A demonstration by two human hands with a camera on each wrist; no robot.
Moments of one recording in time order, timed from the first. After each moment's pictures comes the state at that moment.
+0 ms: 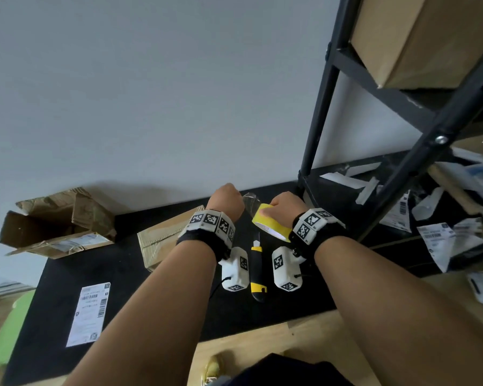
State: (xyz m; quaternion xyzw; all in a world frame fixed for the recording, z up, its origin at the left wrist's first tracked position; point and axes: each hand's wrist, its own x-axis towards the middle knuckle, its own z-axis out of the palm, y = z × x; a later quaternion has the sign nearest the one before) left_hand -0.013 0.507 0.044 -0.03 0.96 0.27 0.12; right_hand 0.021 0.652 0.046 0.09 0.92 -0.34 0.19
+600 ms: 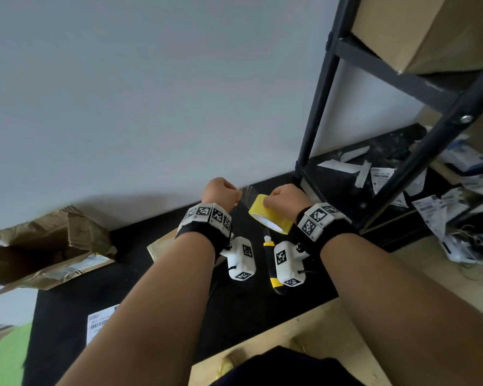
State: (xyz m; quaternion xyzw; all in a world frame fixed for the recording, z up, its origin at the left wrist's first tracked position) left_hand -0.038 0.454 0.039 -0.03 0.89 0.44 0.14; right_hand 0.019 0.604 0.052 0.19 0.90 -0.38 0.14
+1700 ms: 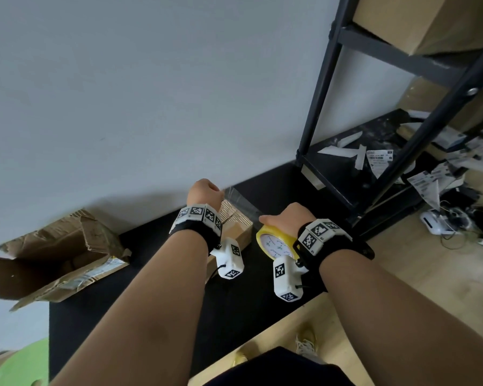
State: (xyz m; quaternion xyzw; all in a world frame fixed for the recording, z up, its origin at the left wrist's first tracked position) left_hand -0.051 0.372 0.020 -0.02 0.91 0.39 0.11; right_hand 0.059 0.536 0.017 0.31 0.87 -0.34 0.17
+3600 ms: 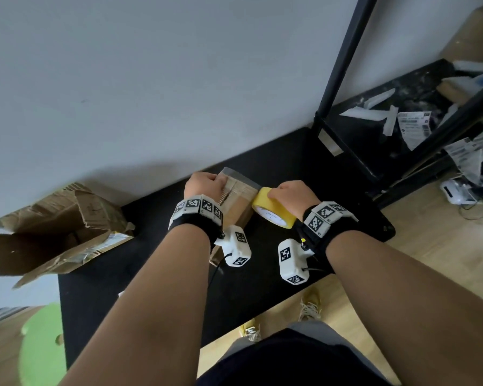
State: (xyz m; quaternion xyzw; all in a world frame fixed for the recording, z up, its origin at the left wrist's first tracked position) left_hand -0.053 0.350 -0.027 -0.05 0.91 0.37 0.17; right_hand 0.034 0.530 -0.017 0.26 0.85 -0.41 0.18
